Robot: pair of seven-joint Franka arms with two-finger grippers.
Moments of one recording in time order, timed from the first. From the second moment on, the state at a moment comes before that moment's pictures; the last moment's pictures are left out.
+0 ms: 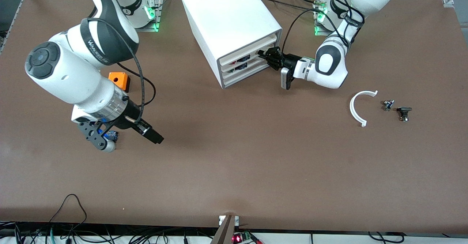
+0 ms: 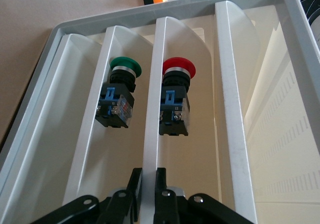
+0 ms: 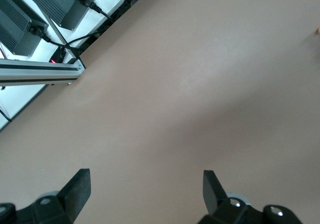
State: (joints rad) left arm -0.10 0.38 -0.30 -2.33 -1.34 1.83 1.16; right arm 0.27 0.52 0.12 -1.20 0.10 1.96 1.02
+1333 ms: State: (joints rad) left arm 0.10 0.52 -0.27 -1.98 -1.02 1.81 1.04; right arm 0.67 0.71 0.12 -1.11 0.11 2.07 1.88
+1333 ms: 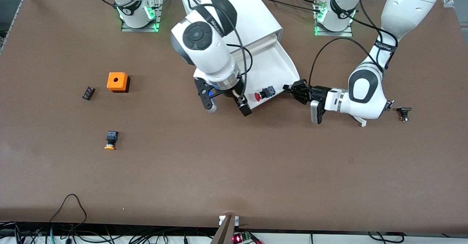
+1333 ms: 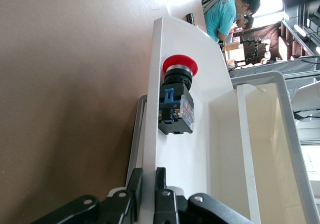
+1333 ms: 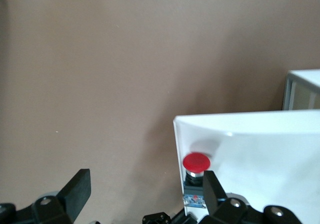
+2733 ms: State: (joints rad) left arm 0.14 0.52 -0.29 -1.45 -0.49 1.40 0.29; right arm 0.78 0.90 0.16 -1.03 0.11 2.13 1.92
